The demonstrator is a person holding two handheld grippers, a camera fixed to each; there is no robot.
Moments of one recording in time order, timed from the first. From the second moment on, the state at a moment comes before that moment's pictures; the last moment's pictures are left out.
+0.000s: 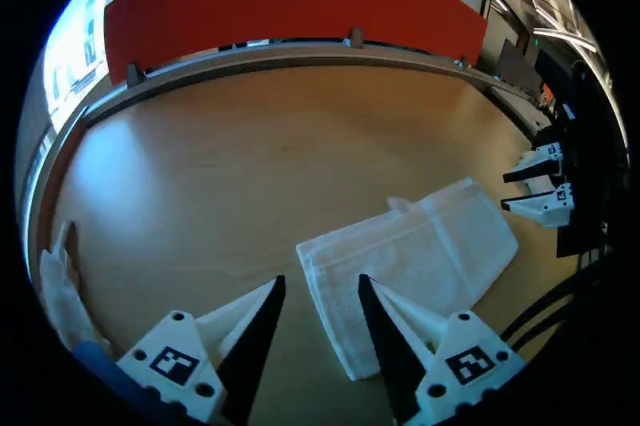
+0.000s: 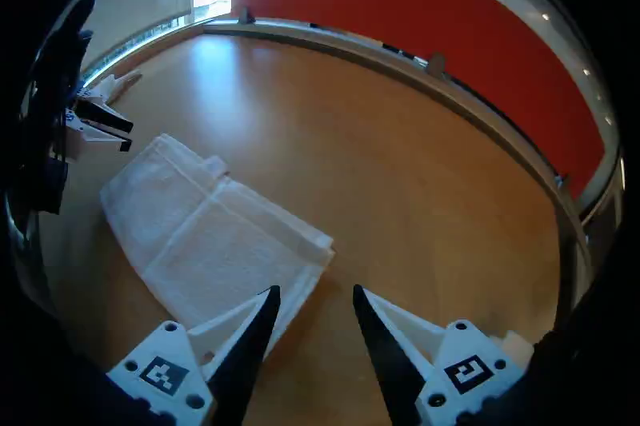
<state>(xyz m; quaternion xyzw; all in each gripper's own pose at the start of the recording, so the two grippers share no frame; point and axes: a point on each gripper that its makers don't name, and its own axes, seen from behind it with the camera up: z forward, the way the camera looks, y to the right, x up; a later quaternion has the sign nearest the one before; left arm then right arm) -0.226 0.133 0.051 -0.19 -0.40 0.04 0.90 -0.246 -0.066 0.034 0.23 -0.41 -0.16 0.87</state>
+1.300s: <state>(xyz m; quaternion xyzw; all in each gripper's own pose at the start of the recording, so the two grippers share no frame) -0.208 0.121 -0.008 -0.16 -0.40 0.02 0.90 -0.228 -0.054 -0.019 0.22 -0.41 -0.15 0.87</state>
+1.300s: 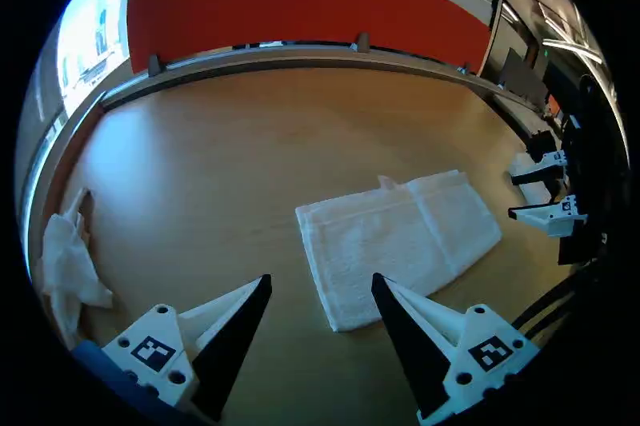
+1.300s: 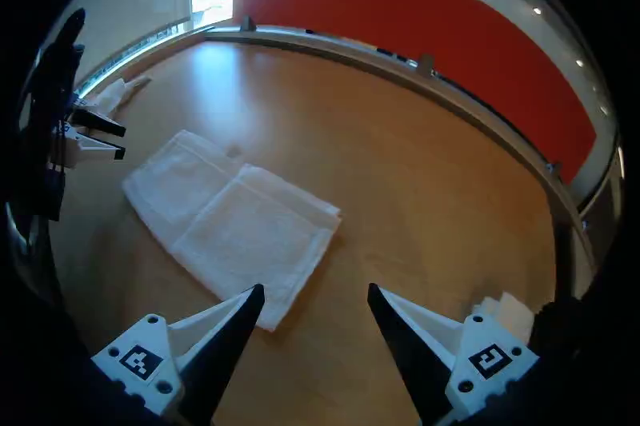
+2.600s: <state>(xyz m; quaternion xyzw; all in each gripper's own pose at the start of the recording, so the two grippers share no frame) -0.195 0.056 -0.083 -0.06 -0.40 -0.01 0.91 -0.247 -0.075 -0.038 0.29 -0.41 -0.18 0.84</state>
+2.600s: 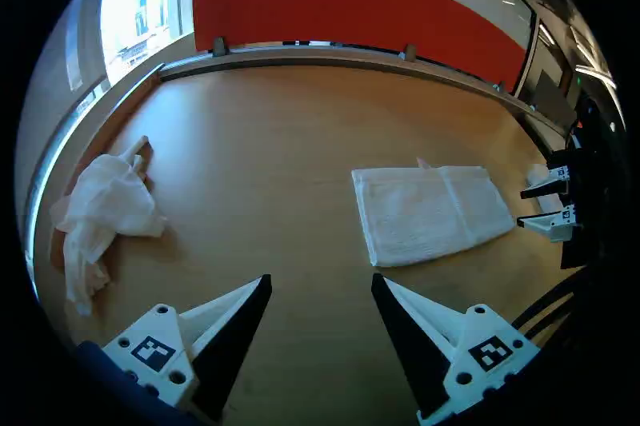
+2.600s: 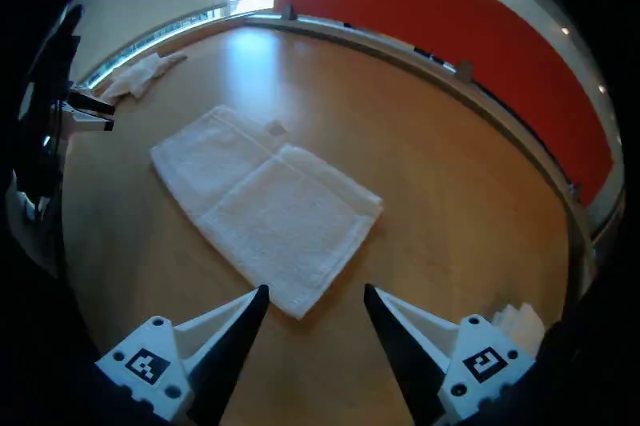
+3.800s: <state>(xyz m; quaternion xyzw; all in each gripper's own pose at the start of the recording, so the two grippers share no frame) -0.196 0.035 -0.108 -0.04 -0.41 -0.03 0.91 -0.277 -0.079 -0.060 0.33 -0.46 -0.18 0.81</state>
